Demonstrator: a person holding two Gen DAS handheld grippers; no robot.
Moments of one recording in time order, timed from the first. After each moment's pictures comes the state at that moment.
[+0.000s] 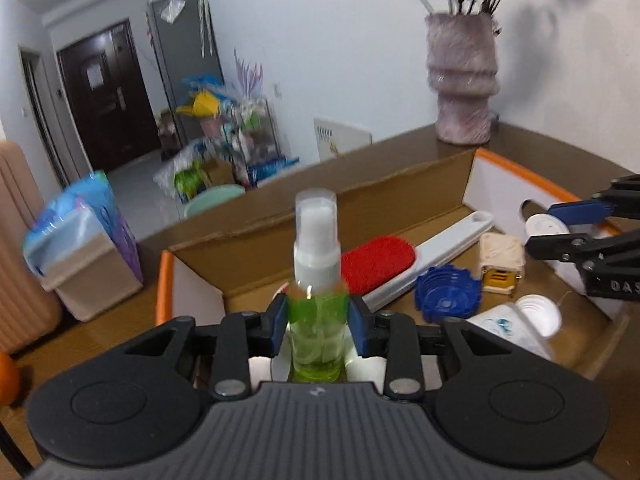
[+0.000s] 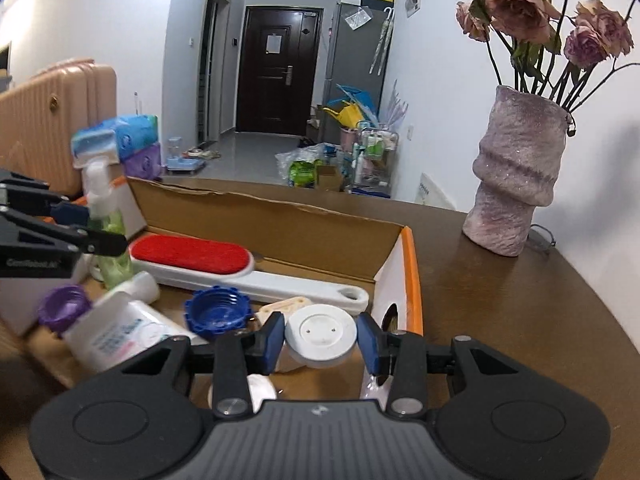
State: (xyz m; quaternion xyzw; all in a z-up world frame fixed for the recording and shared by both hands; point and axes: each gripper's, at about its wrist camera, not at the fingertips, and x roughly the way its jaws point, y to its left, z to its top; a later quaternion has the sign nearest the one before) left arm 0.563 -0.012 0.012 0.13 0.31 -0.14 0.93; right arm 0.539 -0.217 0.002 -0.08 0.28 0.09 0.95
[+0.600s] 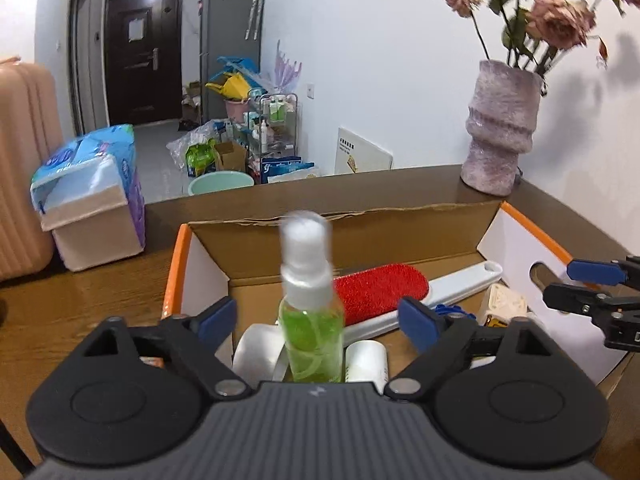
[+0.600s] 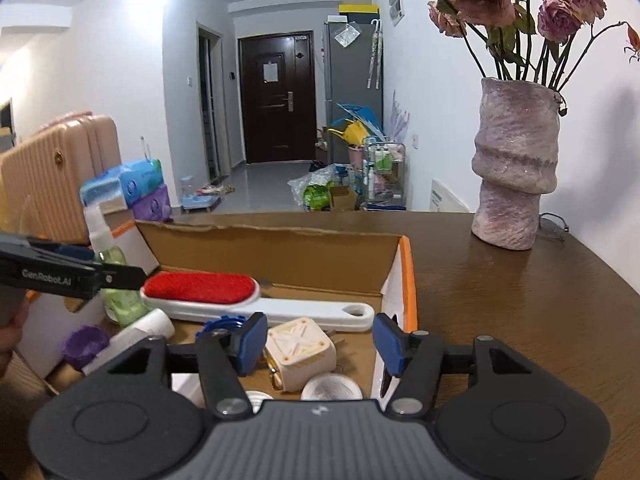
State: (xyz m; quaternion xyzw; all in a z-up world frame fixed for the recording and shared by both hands) left arm 0.567 0.015 0.022 0.00 0.30 -0.11 0.95; right arm 0.536 -0.247 0.011 0.00 0.25 0.12 0.96
